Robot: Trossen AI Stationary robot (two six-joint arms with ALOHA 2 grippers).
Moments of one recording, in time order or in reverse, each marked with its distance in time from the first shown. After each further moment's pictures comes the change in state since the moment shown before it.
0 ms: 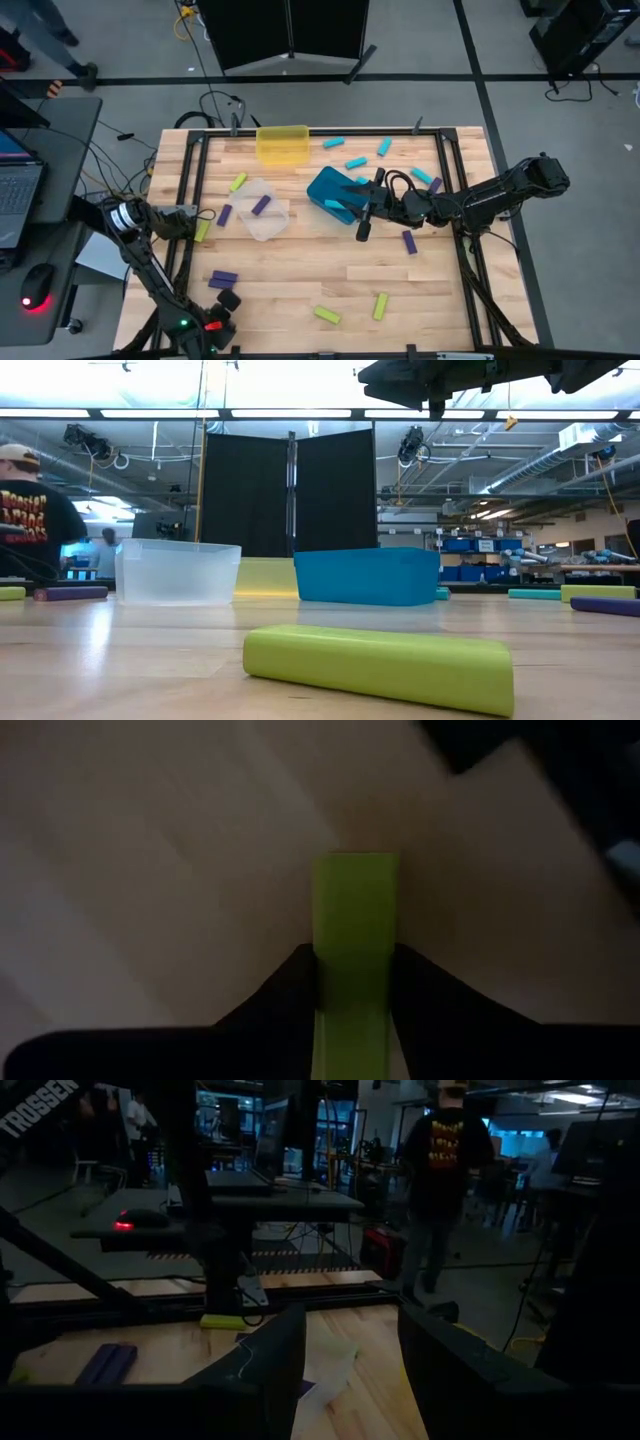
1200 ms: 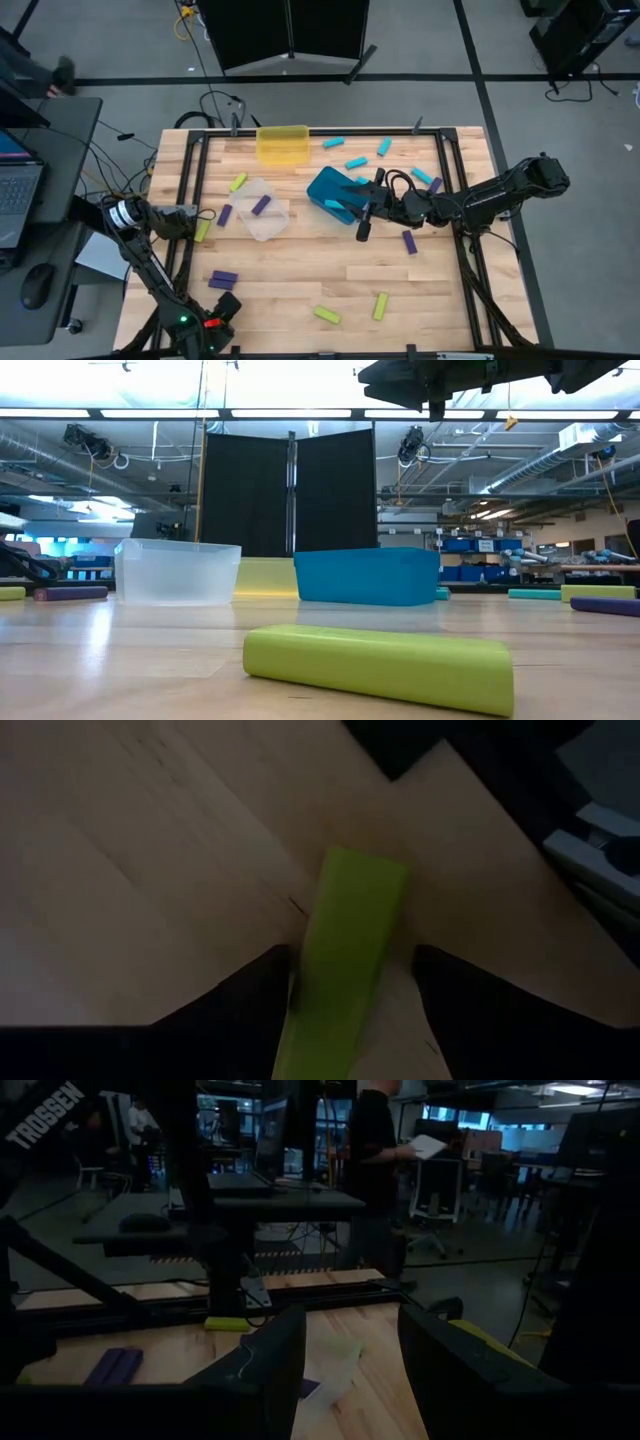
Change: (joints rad) left arm -0.005 -0.011 -0.047 0.114 0.075 0.086; right arm 0.000 0.000 0.000 -0.001 0.000 0.029
